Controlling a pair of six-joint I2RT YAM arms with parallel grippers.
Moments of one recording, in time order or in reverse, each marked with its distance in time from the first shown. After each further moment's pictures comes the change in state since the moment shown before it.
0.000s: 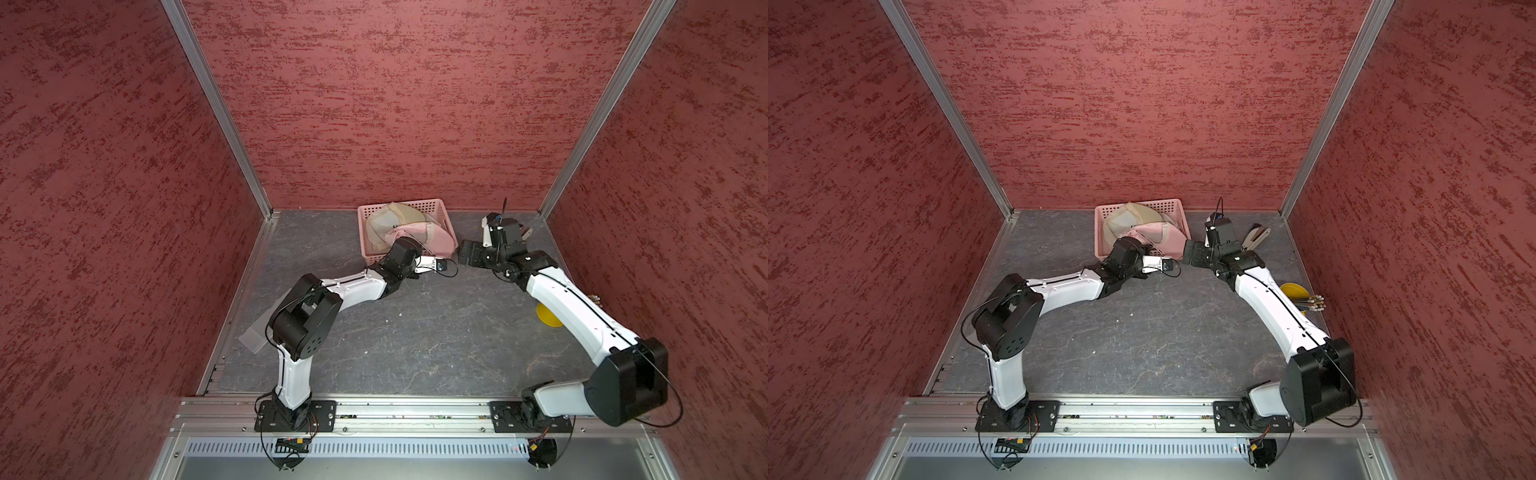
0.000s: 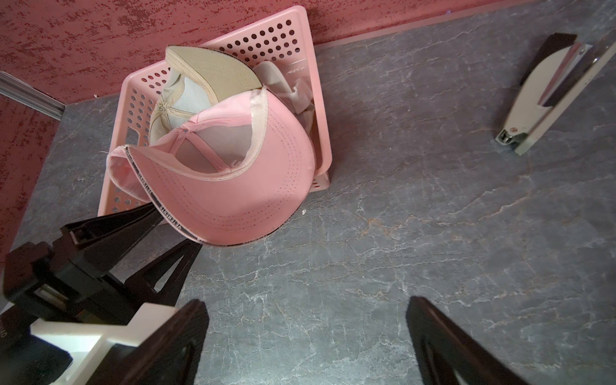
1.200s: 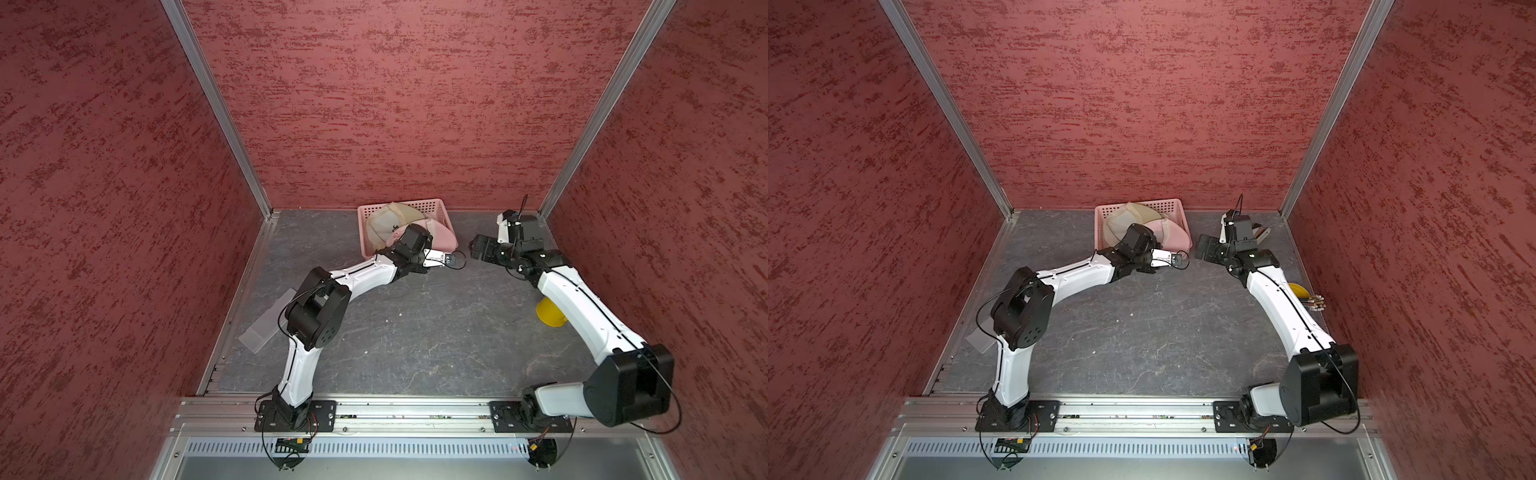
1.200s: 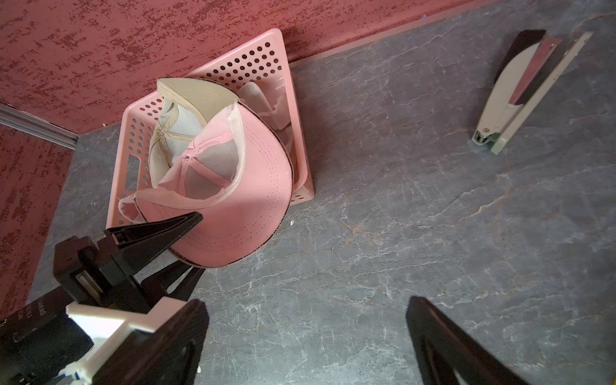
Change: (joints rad) left arm 0.002 0.122 0.265 -0.304 0.123 -0.019; right arm -0.127 -0.017 0.000 0.002 -0.104 -0.009
